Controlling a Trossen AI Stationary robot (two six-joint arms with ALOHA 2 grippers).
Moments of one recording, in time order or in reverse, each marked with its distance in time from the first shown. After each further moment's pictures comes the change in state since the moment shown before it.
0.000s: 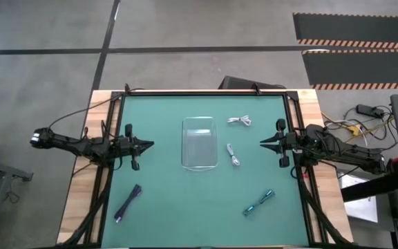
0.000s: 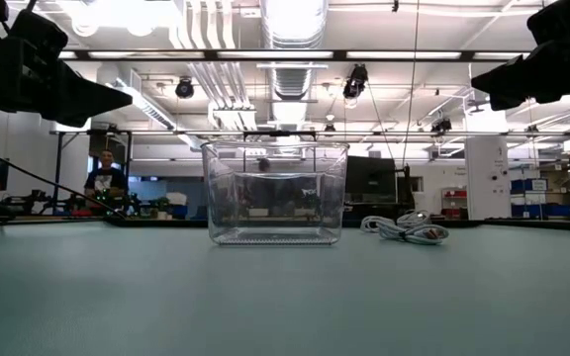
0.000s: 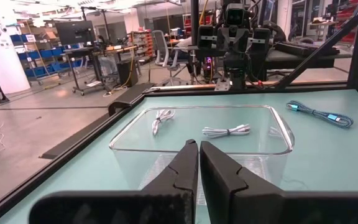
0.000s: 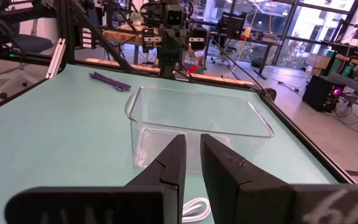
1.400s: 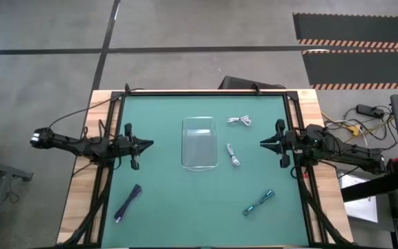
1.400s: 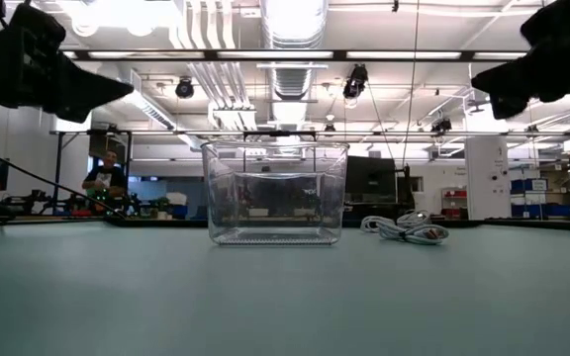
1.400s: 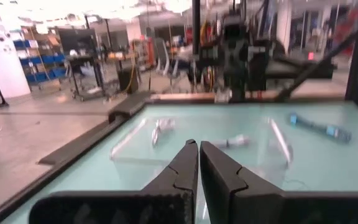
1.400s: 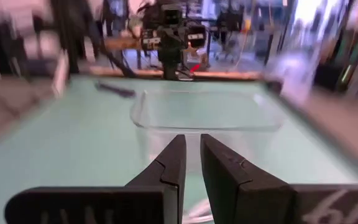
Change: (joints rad) left arm 0.000 0.000 0.000 0.068 0.000 -0.002; right arm 0.001 0.000 0.000 0.006 -0.001 0.238
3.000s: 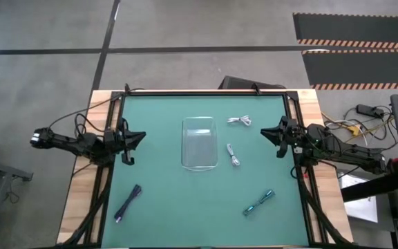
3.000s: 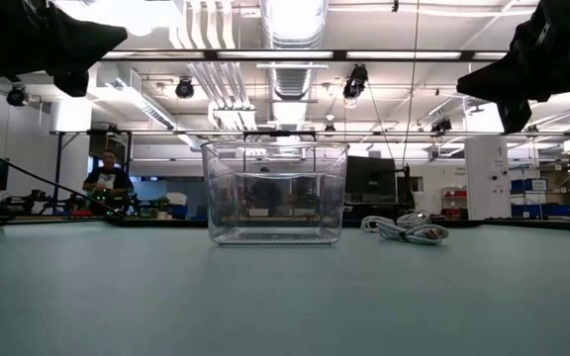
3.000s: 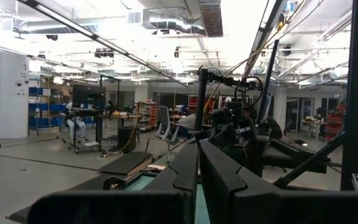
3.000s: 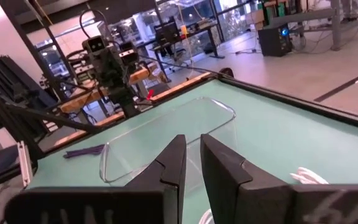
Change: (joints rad) left arm 0.000 0.000 0.000 0.334 0.000 0.029; right arm 0.000 0.013 0.000 0.063 0.265 0.309
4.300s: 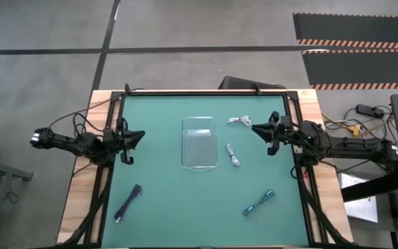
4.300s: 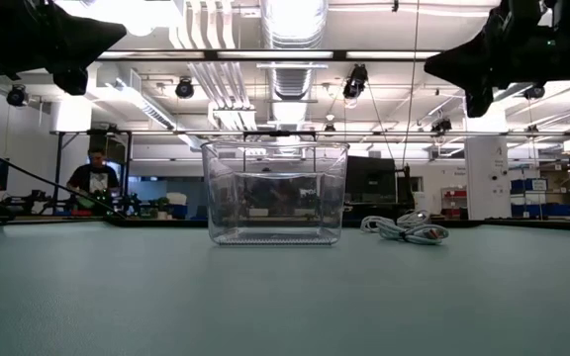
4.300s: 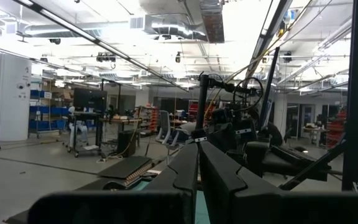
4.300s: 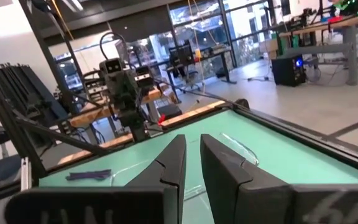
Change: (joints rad) left arm 0.000 0.000 0.000 0.026 -0.004 0.000; right arm 0.002 0.507 0.009 0.521 -0.028 -0.092
